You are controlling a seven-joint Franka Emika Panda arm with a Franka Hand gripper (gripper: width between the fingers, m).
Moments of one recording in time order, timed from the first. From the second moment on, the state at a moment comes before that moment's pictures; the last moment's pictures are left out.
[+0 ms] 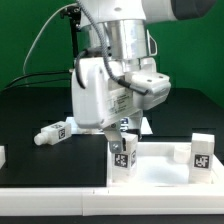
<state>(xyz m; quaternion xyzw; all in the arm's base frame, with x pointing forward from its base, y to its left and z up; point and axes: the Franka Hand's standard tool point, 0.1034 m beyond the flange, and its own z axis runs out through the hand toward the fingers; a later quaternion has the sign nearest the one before) 0.633 0.001 0.088 -0.53 0.84 0.00 0.11</state>
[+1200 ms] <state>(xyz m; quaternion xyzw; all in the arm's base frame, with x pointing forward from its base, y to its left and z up) 0.583 0.054 0.101 -0.63 0.77 0.06 0.06</state>
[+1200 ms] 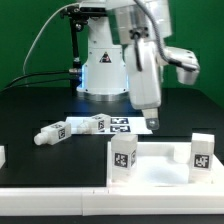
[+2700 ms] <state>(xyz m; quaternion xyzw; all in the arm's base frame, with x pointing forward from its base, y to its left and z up) 0.512 0.070 0.010 -0.66 0.75 0.03 0.00</state>
